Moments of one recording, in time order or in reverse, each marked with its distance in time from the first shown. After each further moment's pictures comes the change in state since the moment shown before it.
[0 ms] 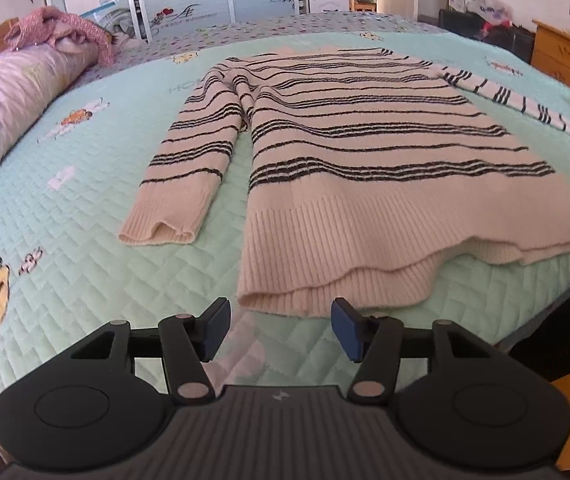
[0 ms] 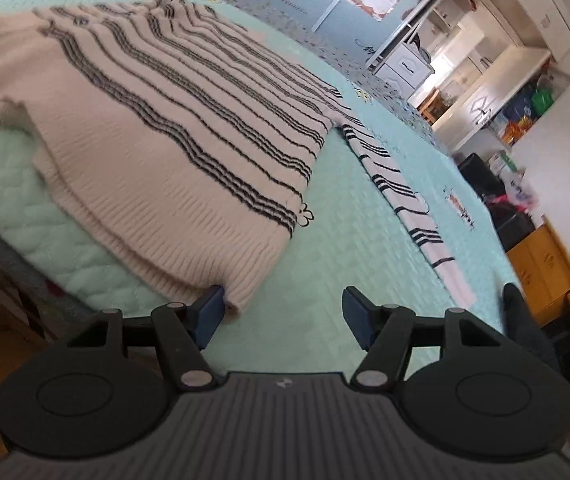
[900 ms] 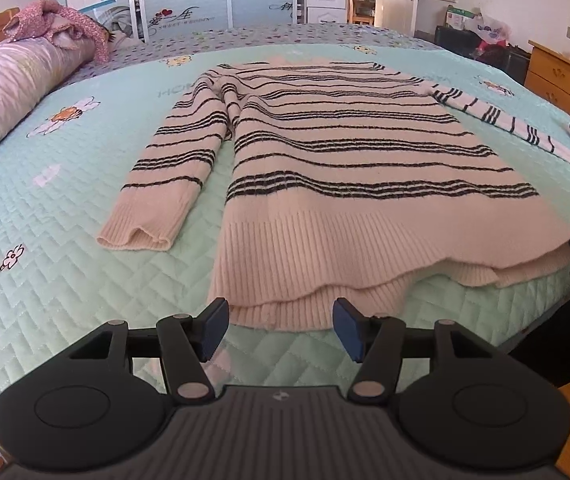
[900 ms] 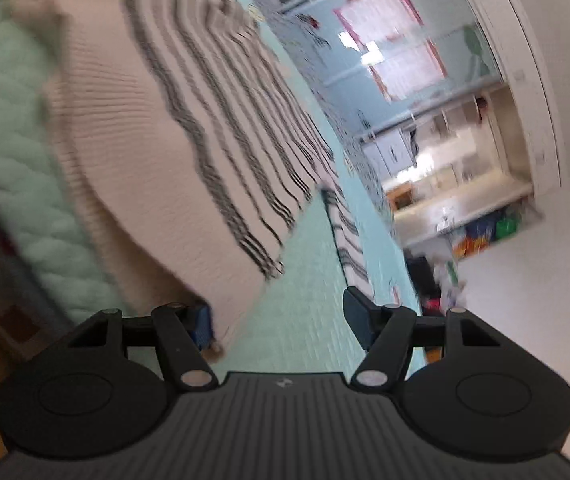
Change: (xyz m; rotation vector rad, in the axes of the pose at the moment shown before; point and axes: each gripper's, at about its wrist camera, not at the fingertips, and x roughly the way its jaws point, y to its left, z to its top) left arm 0.001 -0.006 0.005 -0.049 -0.024 -0.046; right arm 0.005 0.034 0.010 -0.307 -0.121 -0.185
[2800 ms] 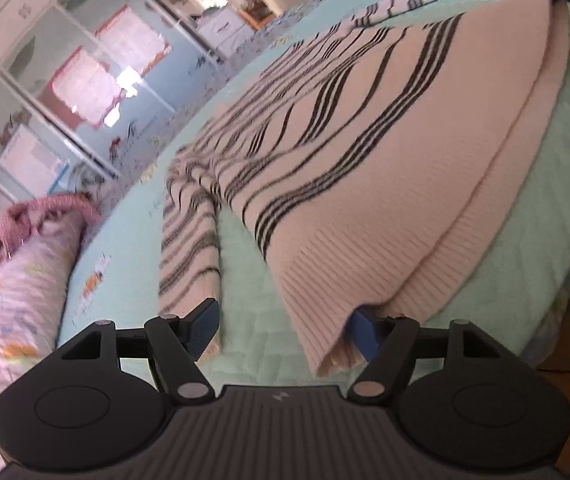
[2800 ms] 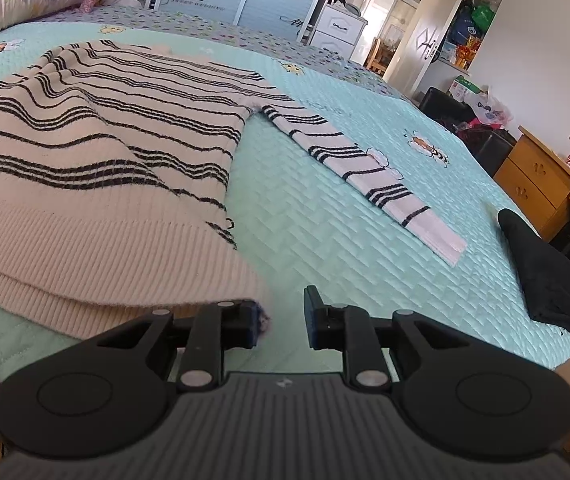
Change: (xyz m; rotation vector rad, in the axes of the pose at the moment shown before) left arm 0.031 -0.029 -0.003 0.656 -0.086 0.222; right arm 0.034 -0.082 -0.043 0.659 0.176 0.154
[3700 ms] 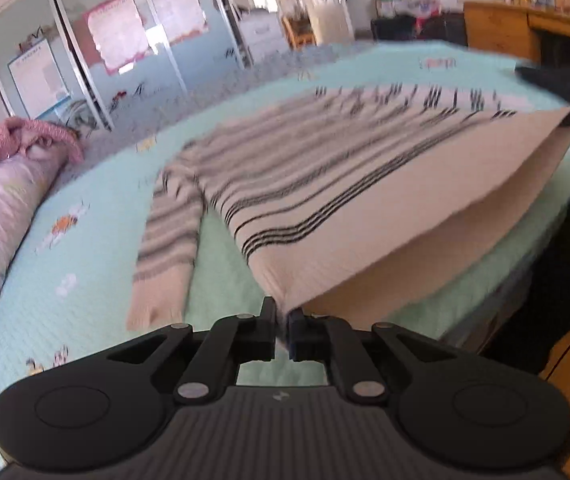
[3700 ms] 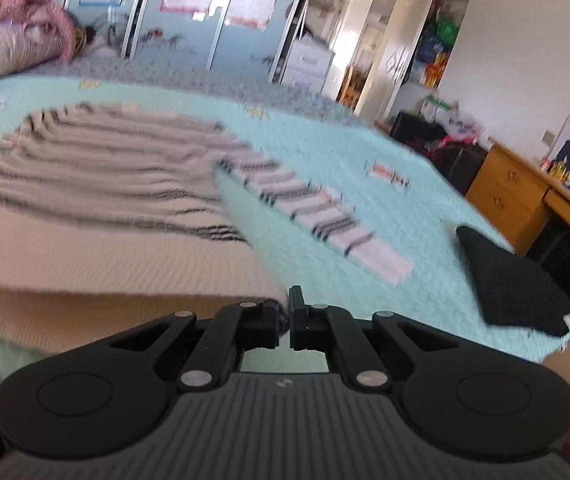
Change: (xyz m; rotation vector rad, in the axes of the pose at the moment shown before) left arm -0.070 0.013 0.008 -0.339 -0.020 -0.149; right arm -0.052 -0.043 -0.004 0.068 -0.076 -0.019
